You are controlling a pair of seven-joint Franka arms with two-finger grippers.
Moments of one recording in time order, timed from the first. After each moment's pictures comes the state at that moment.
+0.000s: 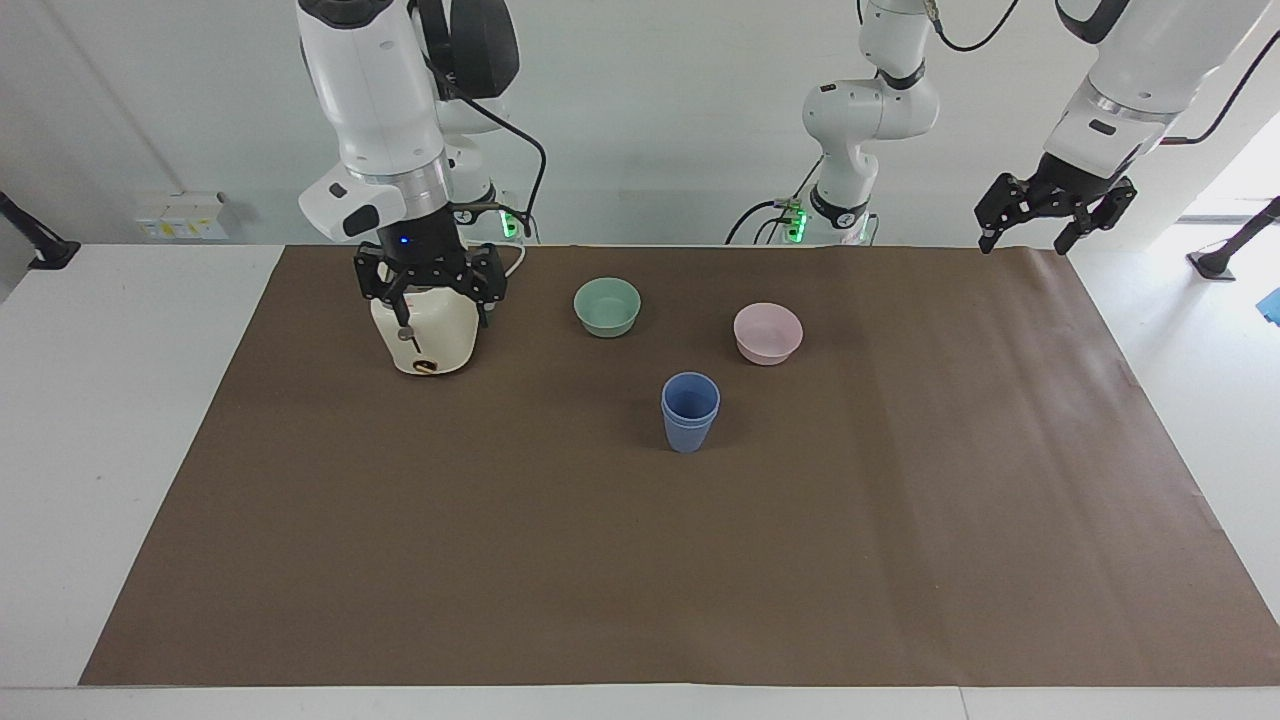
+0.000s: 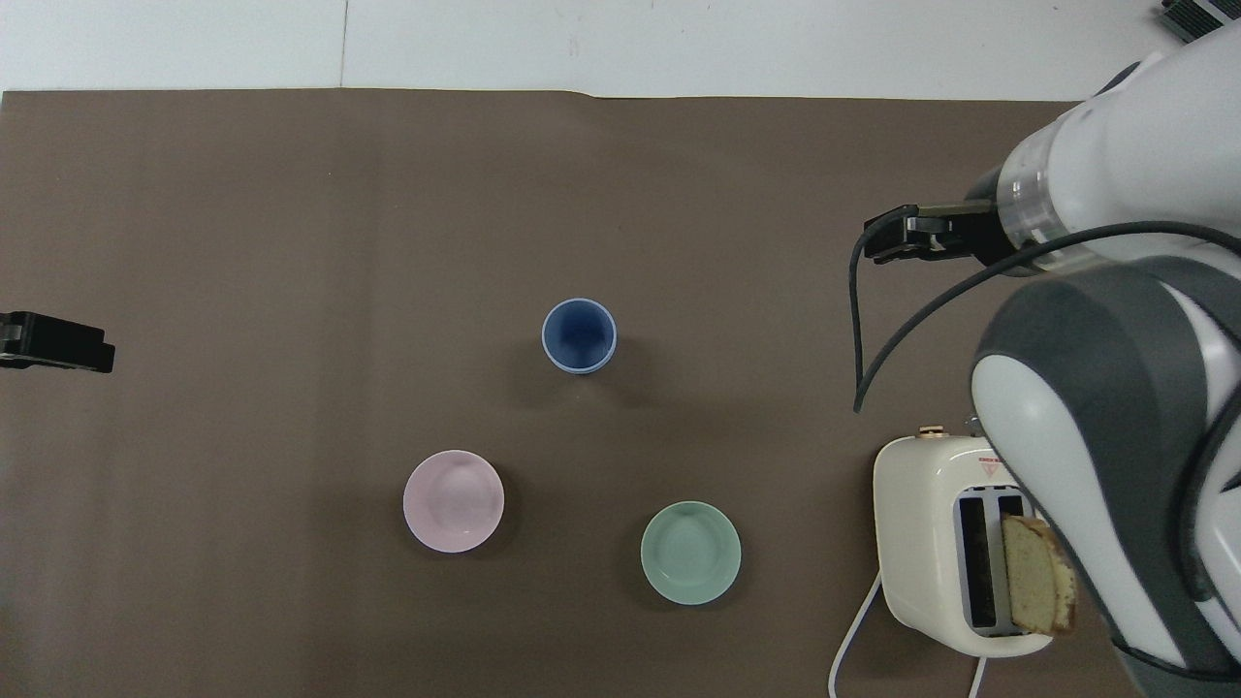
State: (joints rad) left arm 0.00 -0.09 -0.03 -1.61 0.00 1.51 0.06; right arm 0.02 0.14 0.20 -1.45 -0.07 1.70 0.26
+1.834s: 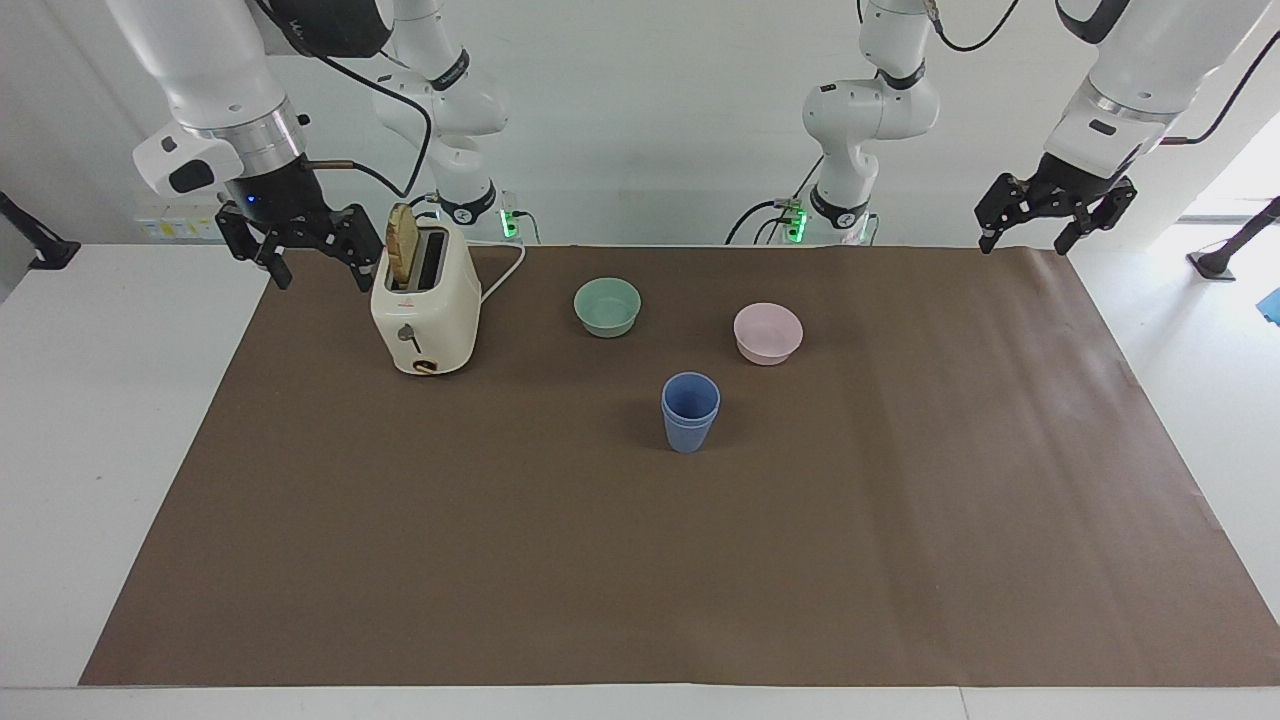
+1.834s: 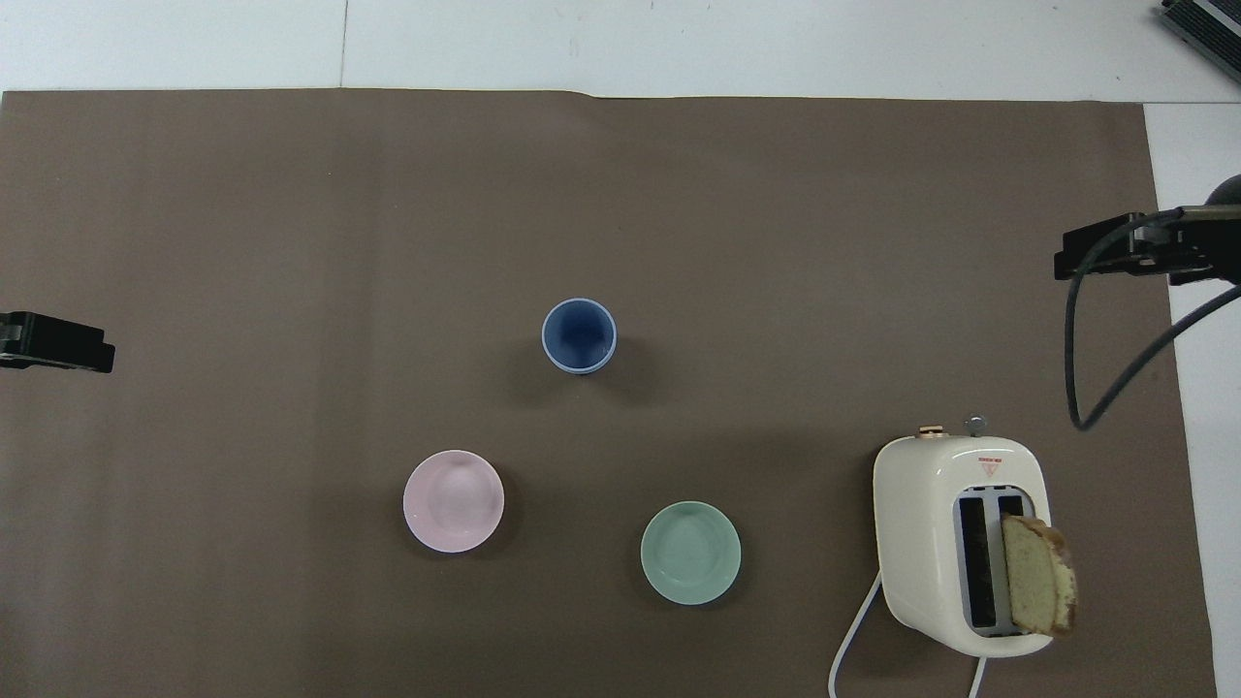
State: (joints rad) left arm 0.00 -0.09 -0.03 -1.61 0.00 1.51 0.06; right arm -0.05 0.07 0.07 -1.45 -0.01 1.59 0.07
